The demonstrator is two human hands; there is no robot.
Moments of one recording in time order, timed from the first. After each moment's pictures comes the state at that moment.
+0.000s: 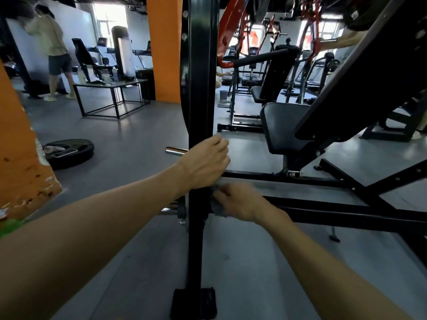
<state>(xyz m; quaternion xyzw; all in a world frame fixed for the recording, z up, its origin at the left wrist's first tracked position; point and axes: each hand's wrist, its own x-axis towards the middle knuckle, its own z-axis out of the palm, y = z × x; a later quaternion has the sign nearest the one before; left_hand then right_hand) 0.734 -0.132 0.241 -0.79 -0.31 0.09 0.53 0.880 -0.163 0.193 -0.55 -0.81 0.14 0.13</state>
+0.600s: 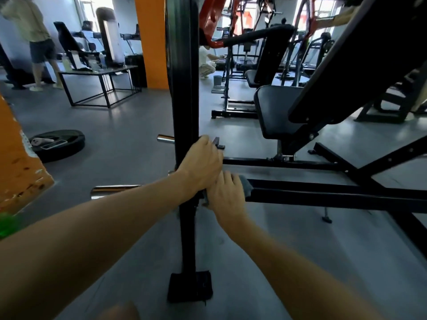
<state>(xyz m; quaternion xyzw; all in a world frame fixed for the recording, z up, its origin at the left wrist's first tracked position) 0.767 -0.138 0.199 -0.77 -0.44 0.12 0.45 0.867 -0.135 0.084 -0.53 -0.79 -0.25 0.18</state>
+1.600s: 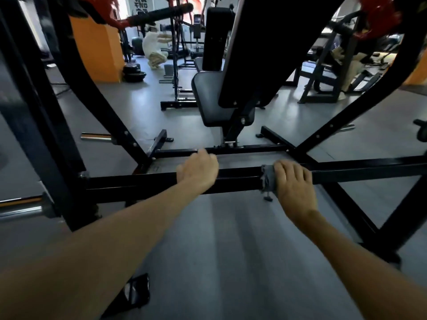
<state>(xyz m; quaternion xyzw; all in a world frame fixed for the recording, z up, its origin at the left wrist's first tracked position) 1.004 -0.118 0.154 -0.70 -0.65 -0.24 -0.19 1.244 -0.176 0.074 -0.68 -0.64 -0.31 0.16</state>
